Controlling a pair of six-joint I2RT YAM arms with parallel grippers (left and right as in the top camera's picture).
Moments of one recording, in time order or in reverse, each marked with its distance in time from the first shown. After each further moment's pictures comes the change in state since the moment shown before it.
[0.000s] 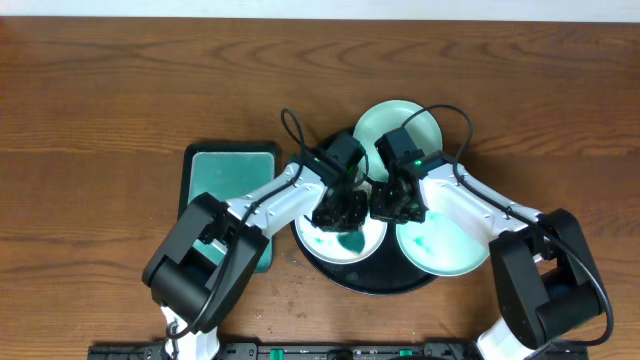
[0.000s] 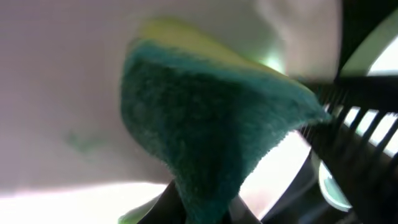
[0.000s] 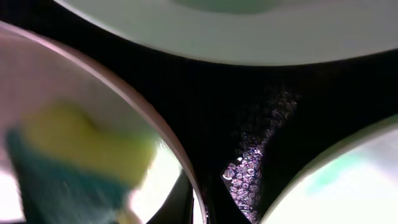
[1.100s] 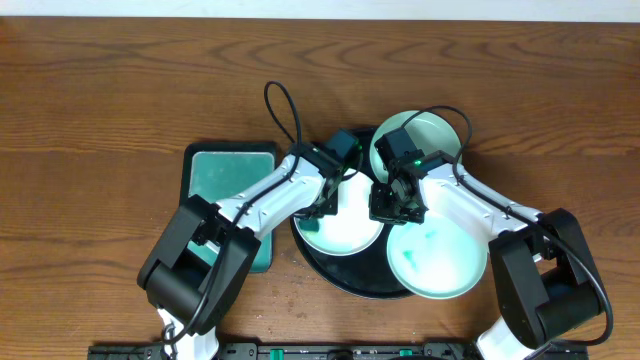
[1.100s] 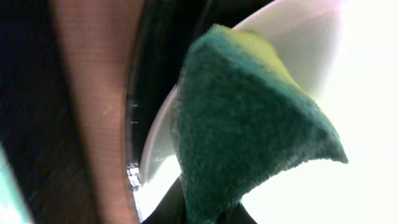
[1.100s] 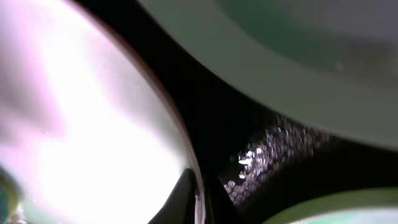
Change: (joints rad) left arm 0.024 -0.018 0.069 -0.172 -0.590 -0.019; right arm 0.000 0.001 0.001 -0.006 -0.020 -0.001
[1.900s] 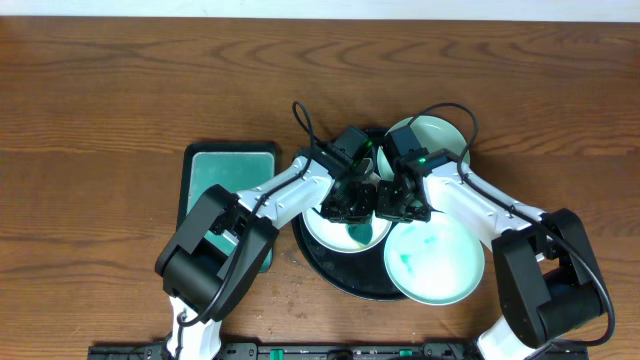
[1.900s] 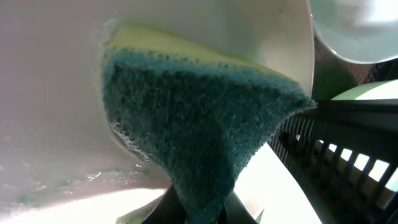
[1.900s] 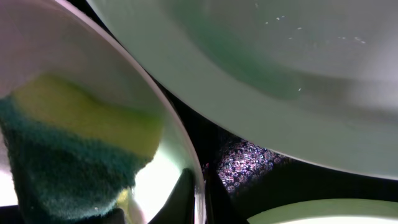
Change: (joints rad) left arm -0.029 0.081 0.004 0.224 0.613 0.068; right arm -0.018 -0.001 0.004 -0.017 0.055 -0.004
